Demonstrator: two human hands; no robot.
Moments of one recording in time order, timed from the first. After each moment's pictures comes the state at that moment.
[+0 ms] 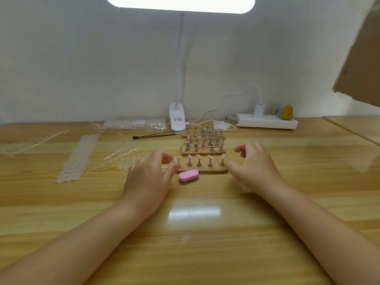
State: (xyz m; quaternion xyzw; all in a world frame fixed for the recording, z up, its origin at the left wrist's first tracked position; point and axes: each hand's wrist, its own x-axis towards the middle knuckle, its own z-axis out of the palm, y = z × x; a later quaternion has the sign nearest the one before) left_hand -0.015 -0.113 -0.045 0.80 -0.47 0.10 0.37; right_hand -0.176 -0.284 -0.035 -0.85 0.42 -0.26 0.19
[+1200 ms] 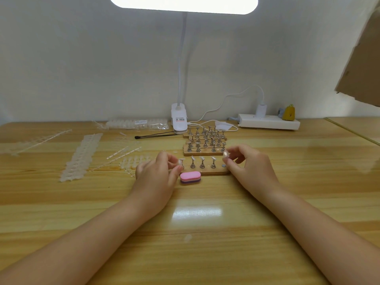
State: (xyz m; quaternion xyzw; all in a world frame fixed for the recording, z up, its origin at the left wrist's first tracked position) left_hand -0.014 -0.120 -0.051 0.79 -0.49 0.06 0.36; right_hand -0.175 -0.279 -0.043 -0.87 0.26 -0.37 0.21
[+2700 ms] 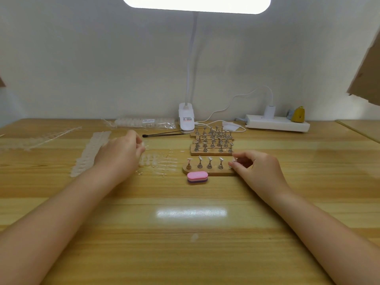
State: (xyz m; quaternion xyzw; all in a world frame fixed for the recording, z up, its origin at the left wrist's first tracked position) left_hand 0.074 -0.095 -0.024 0.88 -0.39 0.14 0.22; right_hand -0.174 -0.284 -0.047 -0.86 0.29 -0.36 0.21
